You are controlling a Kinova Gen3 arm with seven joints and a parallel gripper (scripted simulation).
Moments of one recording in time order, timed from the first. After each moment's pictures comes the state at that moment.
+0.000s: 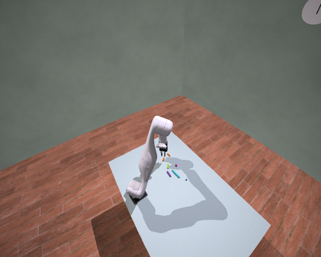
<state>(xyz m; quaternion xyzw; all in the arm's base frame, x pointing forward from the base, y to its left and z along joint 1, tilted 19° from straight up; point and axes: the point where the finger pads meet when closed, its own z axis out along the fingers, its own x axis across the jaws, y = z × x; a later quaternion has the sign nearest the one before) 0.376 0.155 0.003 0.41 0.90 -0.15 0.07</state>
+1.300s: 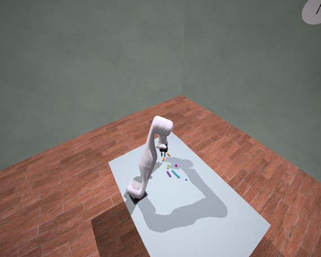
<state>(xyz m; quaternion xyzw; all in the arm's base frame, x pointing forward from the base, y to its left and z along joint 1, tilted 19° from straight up) 0.377 0.153 -0.005 0.41 0.90 -0.15 0.07</state>
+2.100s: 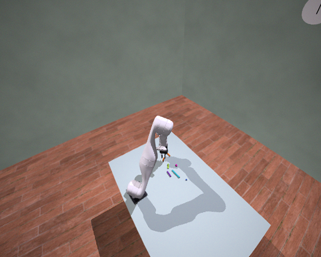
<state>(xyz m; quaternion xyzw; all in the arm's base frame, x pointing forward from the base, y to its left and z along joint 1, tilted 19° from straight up) 0.377 0.144 -0.034 0.41 0.90 -0.15 0.07</state>
